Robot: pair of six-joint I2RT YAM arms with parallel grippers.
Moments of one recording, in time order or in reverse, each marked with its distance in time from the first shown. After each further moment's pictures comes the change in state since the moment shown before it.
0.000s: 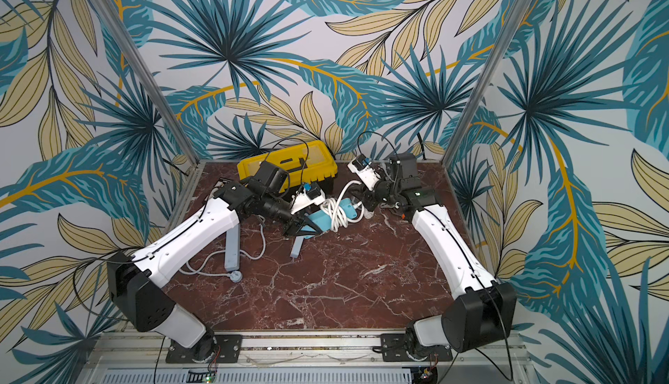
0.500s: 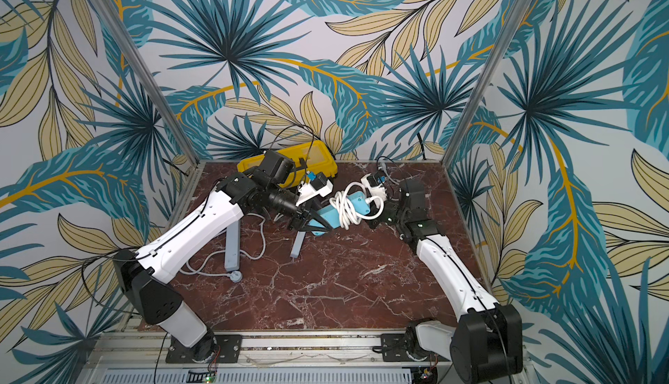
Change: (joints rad) left arm -0.040 0.079 0.170 0.000 0.185 -0.059; right arm -0.027 -0.154 -0.384 0.407 -0.099 0.297
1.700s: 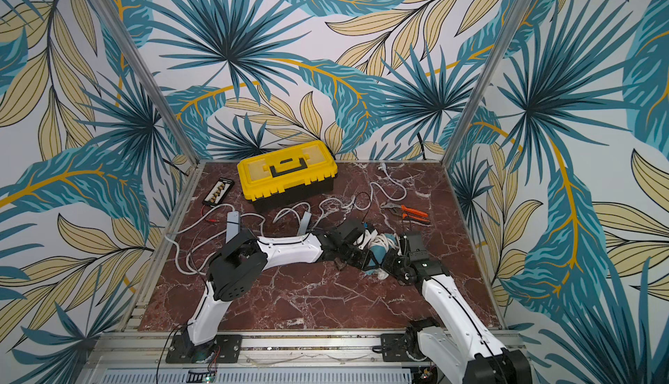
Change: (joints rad) left arm -0.338 0.517 -0.229 0.748 -0.613 -0.996; right arm -0.005 -0.267 -0.369 -0.534 0.607 0.814
